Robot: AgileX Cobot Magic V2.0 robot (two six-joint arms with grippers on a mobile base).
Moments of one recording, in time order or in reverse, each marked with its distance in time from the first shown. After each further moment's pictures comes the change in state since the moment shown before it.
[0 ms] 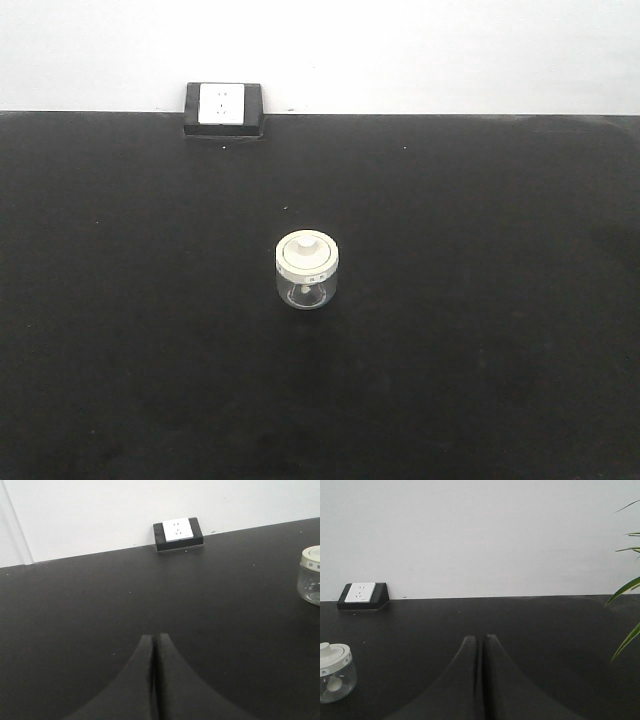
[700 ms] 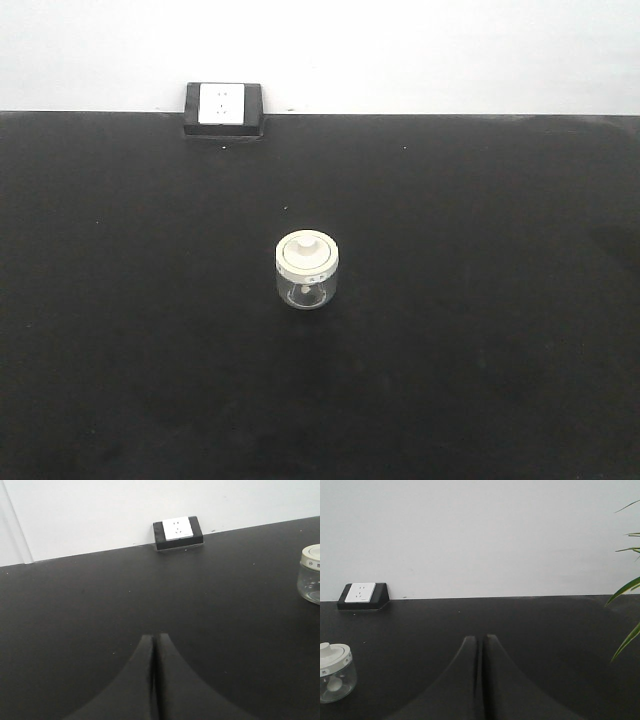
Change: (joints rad) left arm 0.000 0.000 0.001 0.000 0.000 0.000; right arm 0.000 0.000 0.000 0.000 0.000 0.000
